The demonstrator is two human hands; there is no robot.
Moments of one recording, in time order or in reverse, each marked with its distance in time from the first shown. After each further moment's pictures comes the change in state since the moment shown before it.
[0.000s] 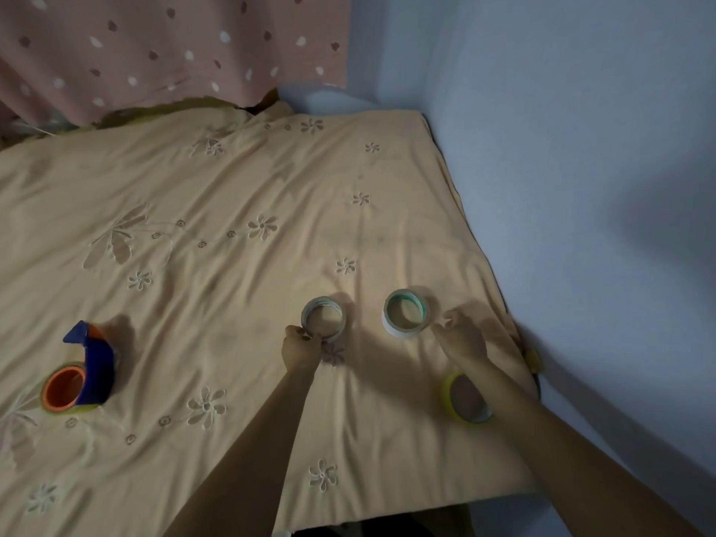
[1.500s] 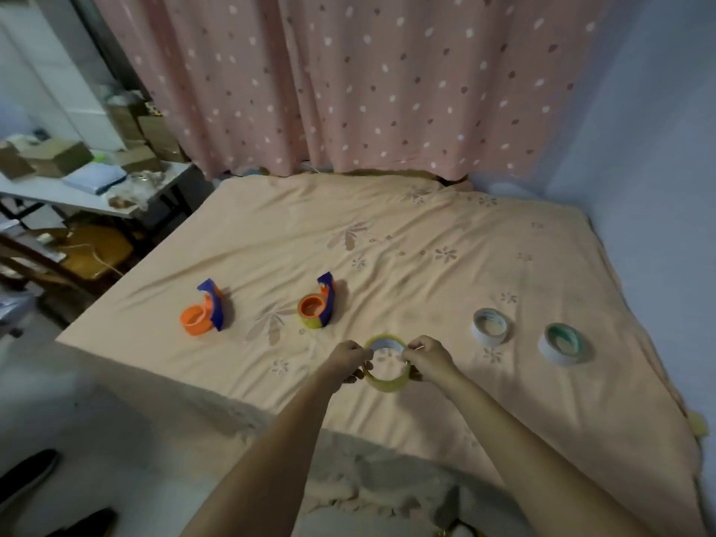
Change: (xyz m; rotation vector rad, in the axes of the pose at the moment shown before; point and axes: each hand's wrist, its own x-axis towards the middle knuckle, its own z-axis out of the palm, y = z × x) left_hand -0.121 -0.134 -0.313 -0.199 -0.275 0.027; right_hand -0.295 -0.174 0.185 0.186 -0.458 -0.330
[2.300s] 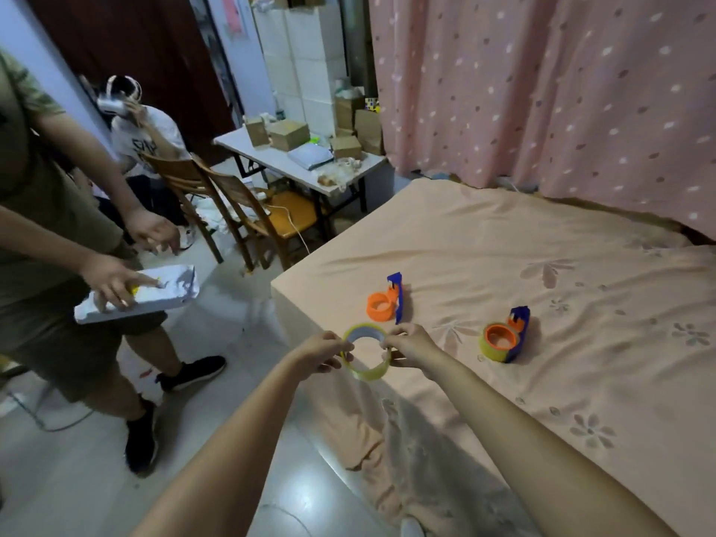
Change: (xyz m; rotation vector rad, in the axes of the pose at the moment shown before) left_hand -0.099 -0.159 -0.344 -0.167 0.322 -0.119; right_hand -0.022 -0.166 0.346 -0.027 -0.553 -0.173
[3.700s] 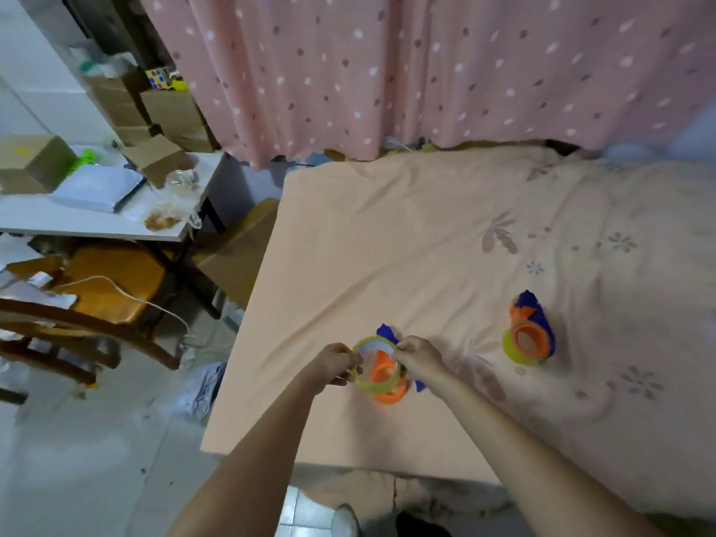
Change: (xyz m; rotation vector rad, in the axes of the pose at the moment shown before) left_hand 0.342 0.115 -0.086 0.318 -0.537 0.017; right_hand 0.245 -0.059 0.022 0.098 0.666 0.312
